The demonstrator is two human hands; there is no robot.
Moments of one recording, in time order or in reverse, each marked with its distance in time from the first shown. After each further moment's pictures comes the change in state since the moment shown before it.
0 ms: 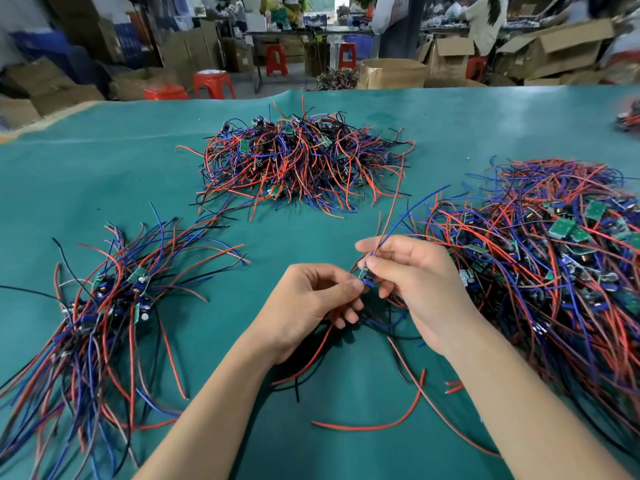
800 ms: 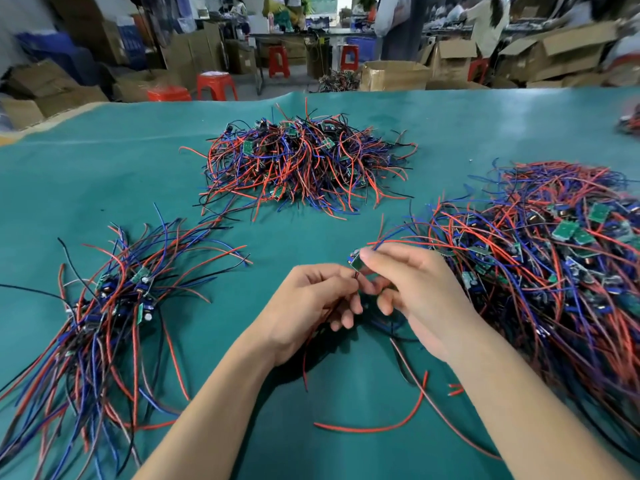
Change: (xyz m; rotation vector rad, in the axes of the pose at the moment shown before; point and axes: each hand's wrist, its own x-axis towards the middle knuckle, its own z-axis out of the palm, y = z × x) left_hand -0.002 0.008 -0.002 -0.046 -0.078 -0.030; right_hand -0.006 -0.007 0.007 -0.020 -0.026 0.083
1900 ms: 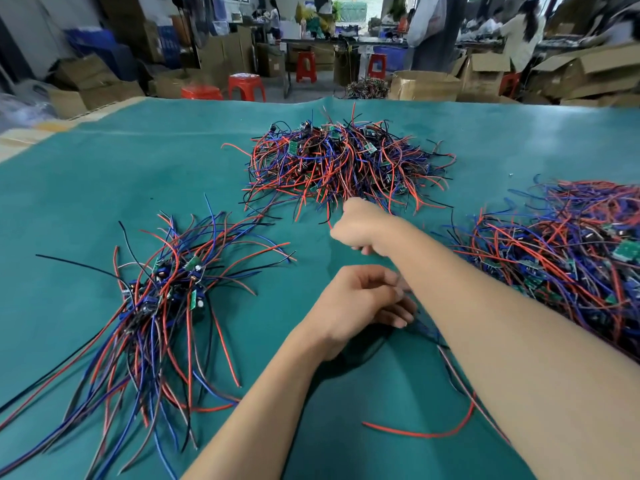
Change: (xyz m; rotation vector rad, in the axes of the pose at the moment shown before) left_hand 0.001 0.001 0.001 -0.048 0.056 -0.029; right_hand 0.124 -0.032 0.100 -1.117 -0.154 0.103
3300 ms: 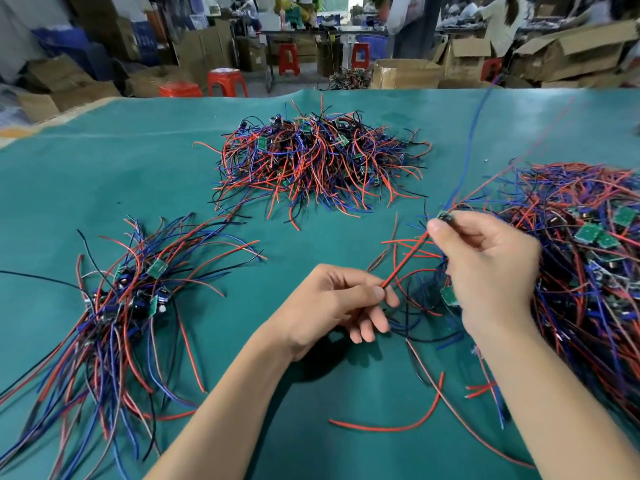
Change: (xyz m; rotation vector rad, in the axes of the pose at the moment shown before) left_hand -0.005 0.001 -0.002 0.103 -0.179 -0.009; right_hand -0.113 0.126 -0.012 0.846 0.889 -0.197
